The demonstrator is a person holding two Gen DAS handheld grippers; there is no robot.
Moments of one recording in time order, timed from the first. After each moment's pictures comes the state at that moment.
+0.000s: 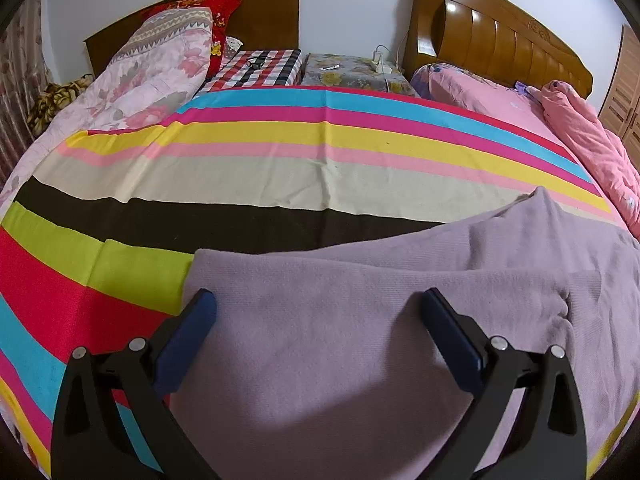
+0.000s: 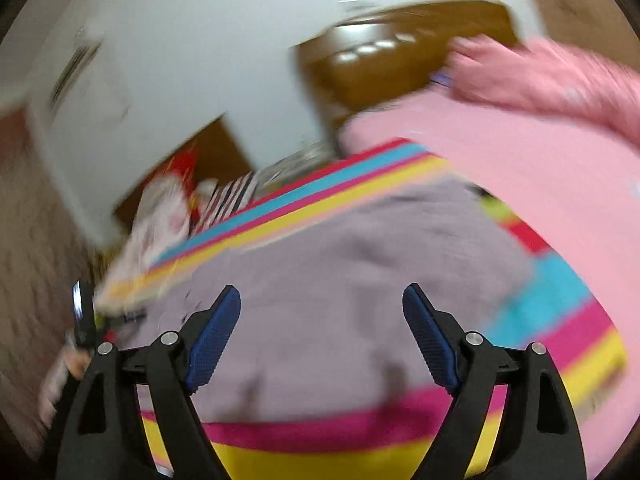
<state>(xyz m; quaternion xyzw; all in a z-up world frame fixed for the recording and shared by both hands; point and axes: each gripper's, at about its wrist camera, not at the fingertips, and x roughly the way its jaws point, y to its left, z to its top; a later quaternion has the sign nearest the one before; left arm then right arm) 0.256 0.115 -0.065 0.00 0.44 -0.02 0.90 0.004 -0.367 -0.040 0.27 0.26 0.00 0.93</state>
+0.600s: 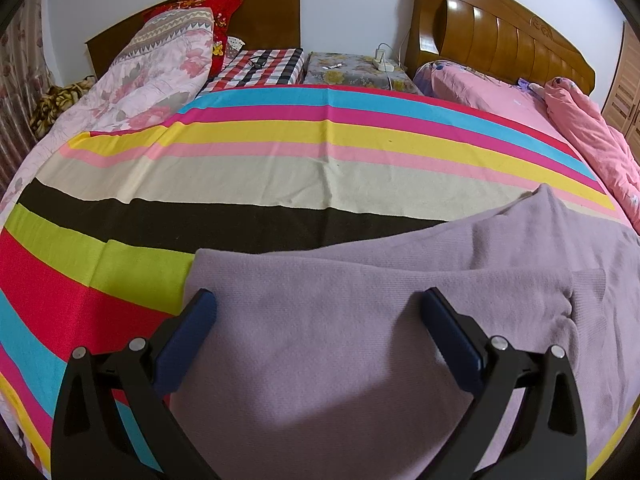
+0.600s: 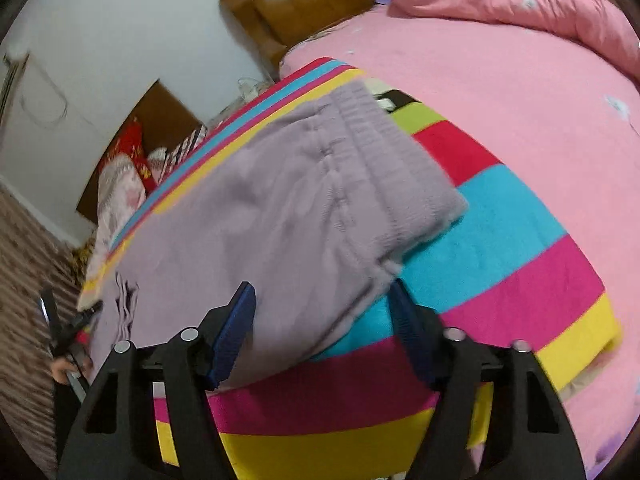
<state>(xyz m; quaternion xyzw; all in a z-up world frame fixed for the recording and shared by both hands) 0.255 0.111 -0.066 0.01 0.44 -0.01 0.90 0.031 -0.422 -0.101 0.30 0.39 -0.04 0.87</state>
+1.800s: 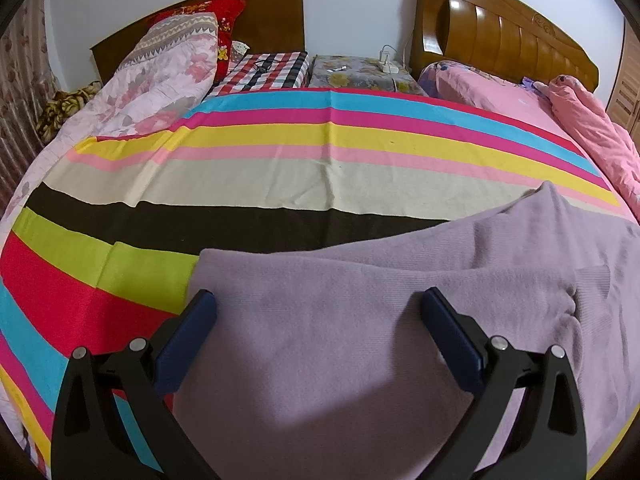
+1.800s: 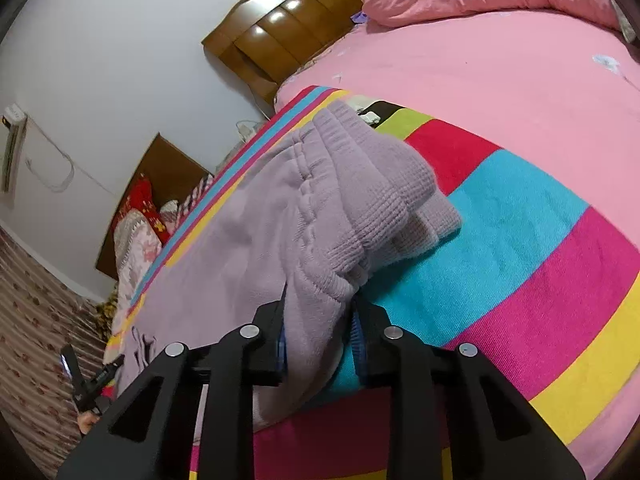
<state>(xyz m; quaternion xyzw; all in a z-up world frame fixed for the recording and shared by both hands) 0.249 0.102 -0.059 0.01 0.44 0.00 0.90 0.034 -0.428 -0.119 0.39 0.31 -0.04 0.87</state>
